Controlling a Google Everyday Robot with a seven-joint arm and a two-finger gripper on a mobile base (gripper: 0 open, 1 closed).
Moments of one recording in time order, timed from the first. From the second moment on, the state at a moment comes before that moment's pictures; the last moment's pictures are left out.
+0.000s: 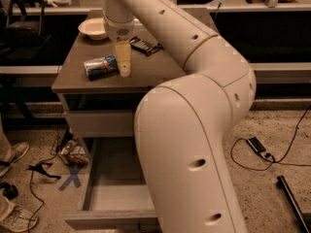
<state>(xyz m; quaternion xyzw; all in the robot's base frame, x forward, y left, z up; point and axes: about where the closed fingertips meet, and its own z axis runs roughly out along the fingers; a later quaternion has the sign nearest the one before) 0.742 0.112 0.852 -0.82 0.56 -0.02 0.15</state>
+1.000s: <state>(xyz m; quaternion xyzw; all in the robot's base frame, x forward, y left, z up) 0.735 0.144 0.836 -0.84 0.53 0.02 0.13</state>
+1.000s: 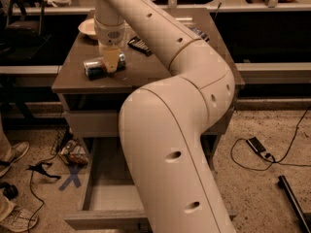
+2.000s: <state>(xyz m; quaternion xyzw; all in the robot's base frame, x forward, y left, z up) 0.712 0.066 0.873 -0.77 0.60 0.04 0.19</state>
